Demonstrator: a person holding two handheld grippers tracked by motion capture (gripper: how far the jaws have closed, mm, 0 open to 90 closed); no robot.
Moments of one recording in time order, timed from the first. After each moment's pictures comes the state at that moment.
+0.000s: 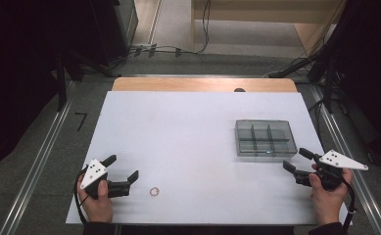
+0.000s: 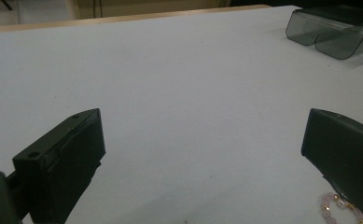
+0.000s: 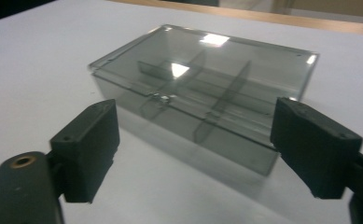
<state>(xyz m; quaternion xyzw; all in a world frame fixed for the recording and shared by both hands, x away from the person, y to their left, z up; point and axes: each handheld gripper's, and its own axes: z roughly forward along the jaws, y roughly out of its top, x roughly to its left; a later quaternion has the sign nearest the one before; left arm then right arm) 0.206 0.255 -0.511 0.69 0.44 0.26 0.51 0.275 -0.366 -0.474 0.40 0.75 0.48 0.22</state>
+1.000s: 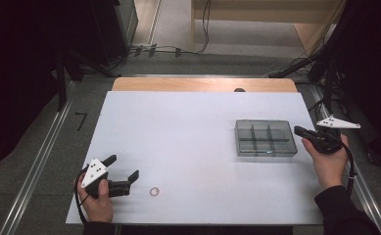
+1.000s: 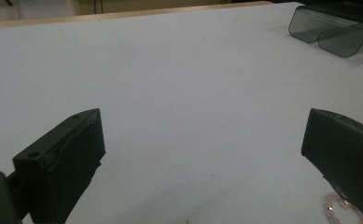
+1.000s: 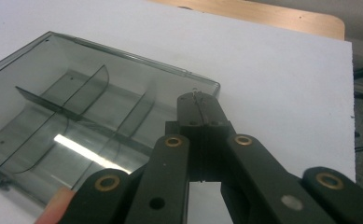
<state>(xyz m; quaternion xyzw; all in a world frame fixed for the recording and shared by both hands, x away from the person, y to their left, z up) 0.207 0.254 -0.511 0.69 0.44 0.26 0.51 0.369 -0.382 -0.453 0.46 0.76 0.40 0.22</state>
